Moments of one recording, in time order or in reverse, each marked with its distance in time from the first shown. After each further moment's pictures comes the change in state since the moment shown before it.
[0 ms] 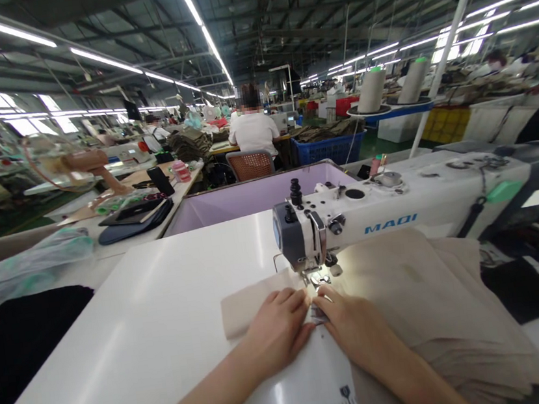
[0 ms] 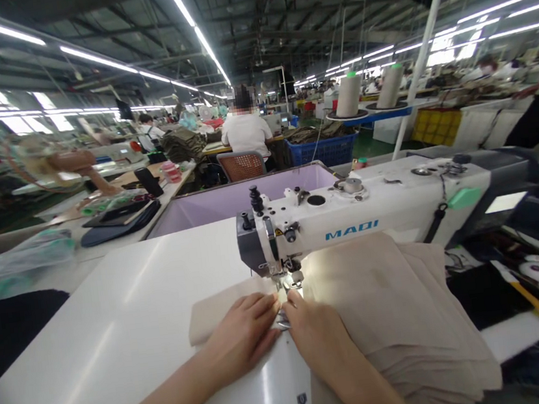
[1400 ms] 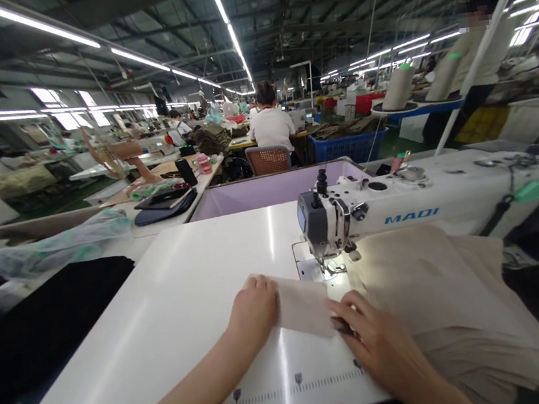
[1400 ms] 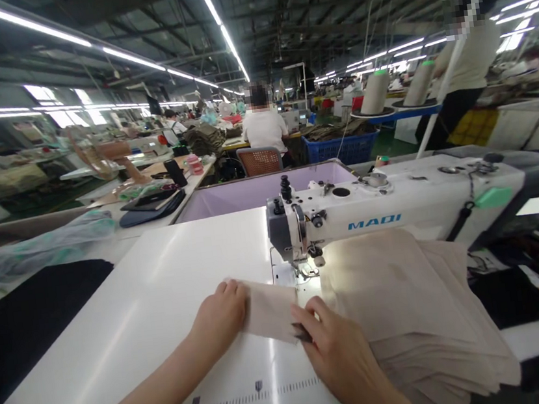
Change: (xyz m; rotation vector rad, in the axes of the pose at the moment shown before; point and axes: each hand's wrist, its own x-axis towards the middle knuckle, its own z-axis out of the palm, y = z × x) left_hand -0.049 -0.015 -0.011 0.318 -0.071 -0.559; right_hand -0.046 -0.006 0.028 0.238 0.267 -0.174
